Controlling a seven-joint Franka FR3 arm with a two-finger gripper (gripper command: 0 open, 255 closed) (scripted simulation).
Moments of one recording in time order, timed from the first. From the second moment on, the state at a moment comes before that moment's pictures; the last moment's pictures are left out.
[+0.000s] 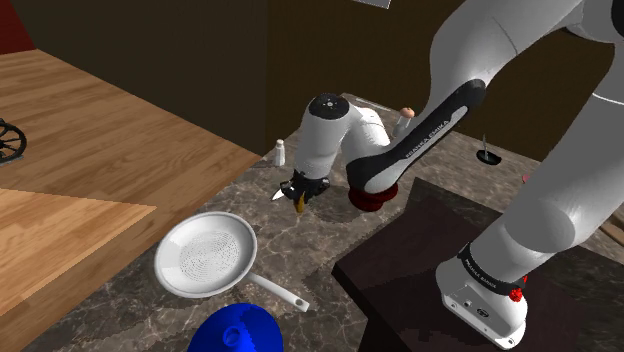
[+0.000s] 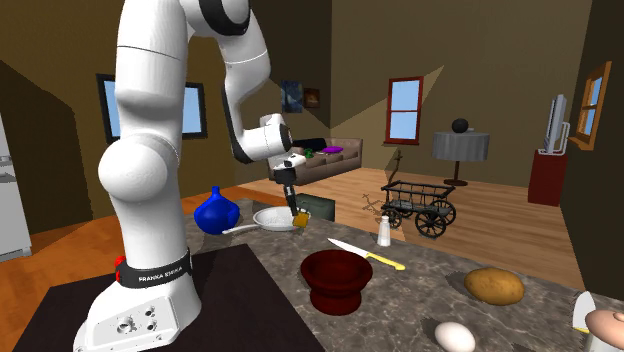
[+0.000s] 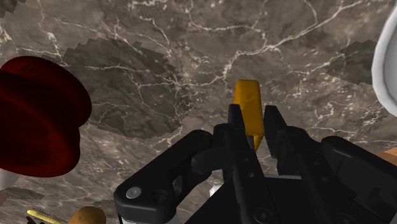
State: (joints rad) arm -0.14 0.17 0.68 -2.48 -0.66 2.64 1.49
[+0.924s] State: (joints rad) arm -0.17 -0.06 0.75 -2.48 -0.28 2.53 1.19
